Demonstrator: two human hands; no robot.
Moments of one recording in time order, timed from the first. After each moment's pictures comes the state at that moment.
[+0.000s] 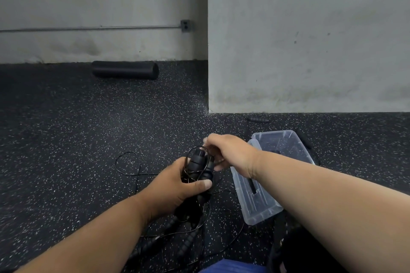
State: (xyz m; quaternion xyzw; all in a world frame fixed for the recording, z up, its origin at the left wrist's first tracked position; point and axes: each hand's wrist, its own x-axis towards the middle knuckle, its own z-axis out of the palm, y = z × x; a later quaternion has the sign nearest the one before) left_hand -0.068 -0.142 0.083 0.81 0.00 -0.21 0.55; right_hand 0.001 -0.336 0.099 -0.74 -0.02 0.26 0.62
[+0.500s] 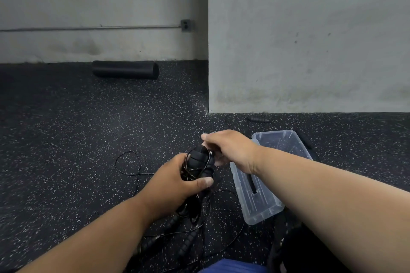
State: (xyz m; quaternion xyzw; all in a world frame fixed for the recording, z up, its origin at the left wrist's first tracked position) left_hand -0.073 -0.147 0.094 0.86 -0.02 -0.14 0.49; right_hand 0.004 -0.337 0.106 -0.75 -0.05 0.24 0.62
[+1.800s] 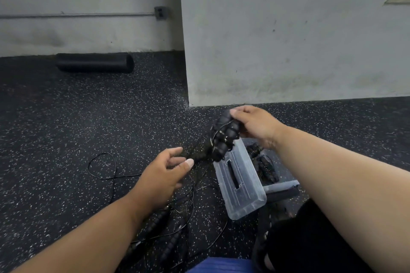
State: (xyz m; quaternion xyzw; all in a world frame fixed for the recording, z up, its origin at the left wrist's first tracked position) left_hand -0.034 -0.179 0.070 0.82 0.03 -0.17 0.55; right_hand 0.068 -0.450 0.083 -0.75 0.11 0.11 0.64
